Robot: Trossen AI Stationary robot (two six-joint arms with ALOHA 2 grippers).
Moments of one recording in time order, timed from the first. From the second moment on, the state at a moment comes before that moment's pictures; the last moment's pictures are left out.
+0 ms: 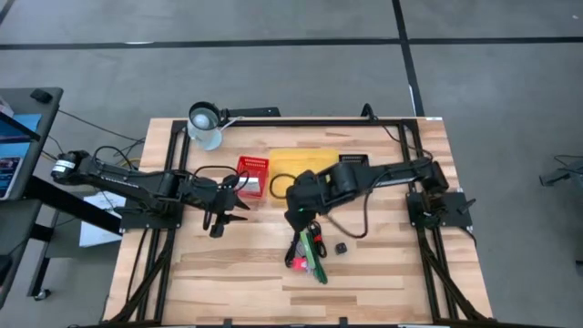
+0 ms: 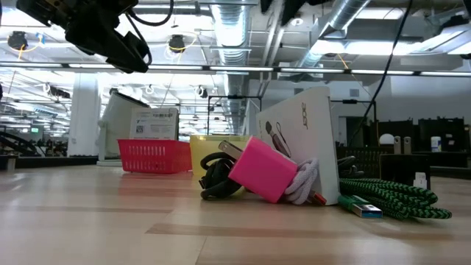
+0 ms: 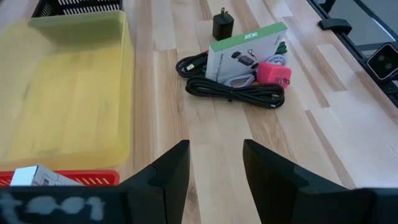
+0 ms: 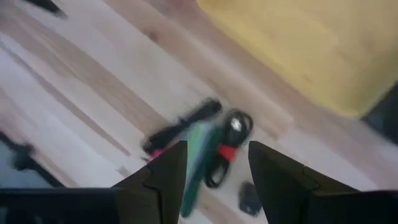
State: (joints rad) left arm -0.15 0.93 0.57 -0.22 0.02 0.01; right arm 0.22 2.00 2.15 -1.48 0.12 1.07
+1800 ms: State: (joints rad) left arm -0.17 0.99 0.77 -0.34 0.10 0.19; right arm 0.31 2.06 2.15 -1.57 0.07 0.86
